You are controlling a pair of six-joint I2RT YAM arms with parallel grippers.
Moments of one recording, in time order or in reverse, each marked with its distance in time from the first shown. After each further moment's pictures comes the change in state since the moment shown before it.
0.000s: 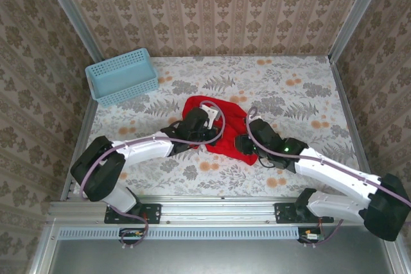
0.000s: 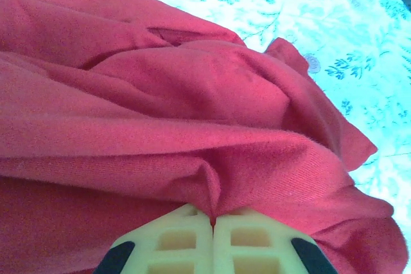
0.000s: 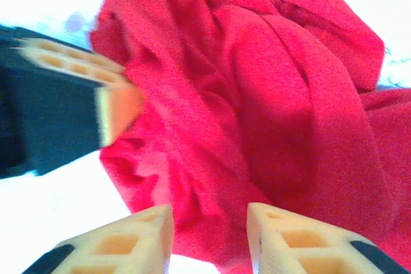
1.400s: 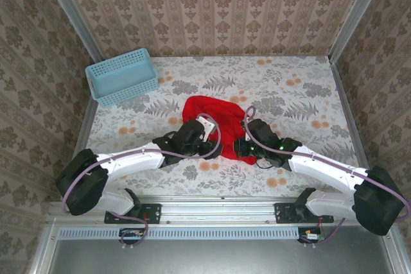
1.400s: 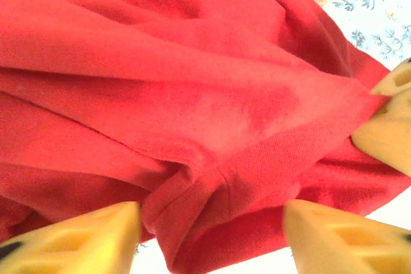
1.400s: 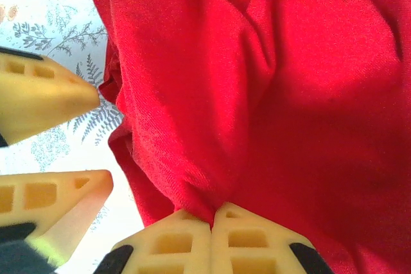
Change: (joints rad) left arm -0.074 -0.161 -0.118 -0.118 -0.090 0.098; right arm -0.069 0.100 -0.066 0.130 -0.218 0.052
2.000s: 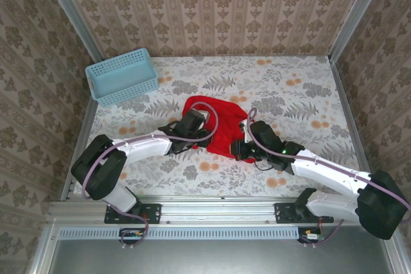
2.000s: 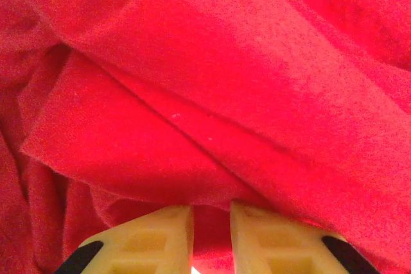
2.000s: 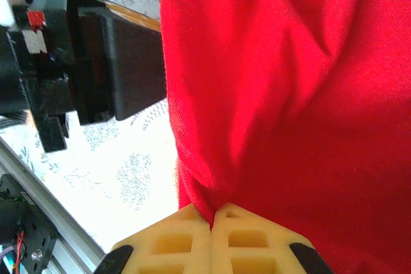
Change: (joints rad) left arm 0.126 0.182 0.105 -0.067 -0.029 -0.156; right arm 0.005 -0.039 -0.053 0.093 -0.114 0.005
